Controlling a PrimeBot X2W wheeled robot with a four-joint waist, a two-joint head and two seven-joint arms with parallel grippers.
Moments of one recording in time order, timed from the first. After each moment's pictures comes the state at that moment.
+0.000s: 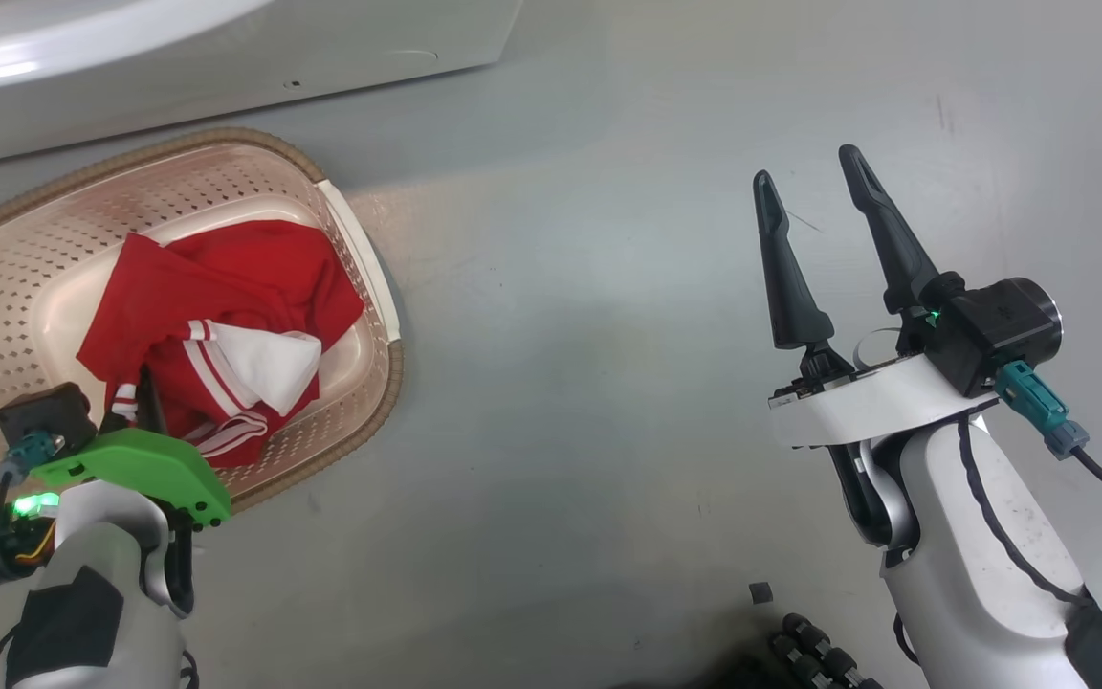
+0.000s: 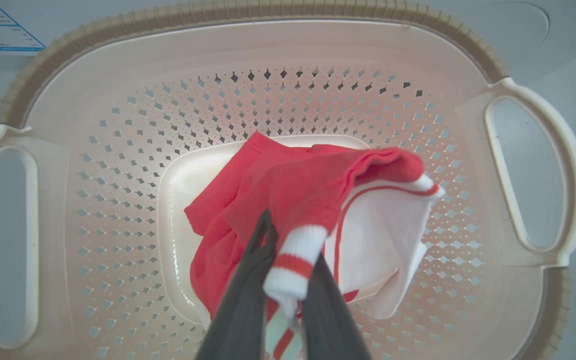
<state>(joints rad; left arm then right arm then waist) -0.51 0.09 -0.01 0.85 -0.38 0.04 -0.21 -0.36 -0.05 0.29 0.10 0.26 0.01 -0.26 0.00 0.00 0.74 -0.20</state>
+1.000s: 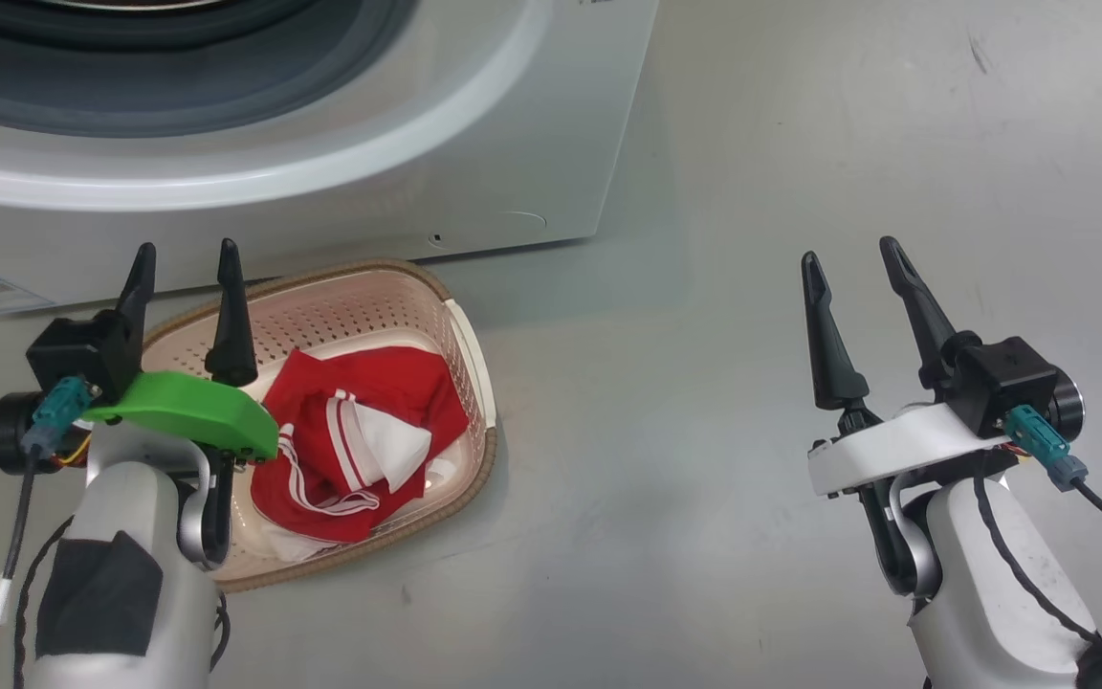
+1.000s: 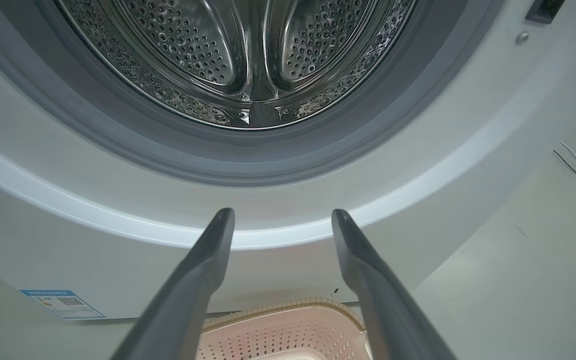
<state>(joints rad) -0.51 0.04 -0.06 0.56 -0.31 -0.03 -0.25 -0.29 -0.05 0.20 0.21 0.23 0.01 -0.26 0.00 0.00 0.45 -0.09</state>
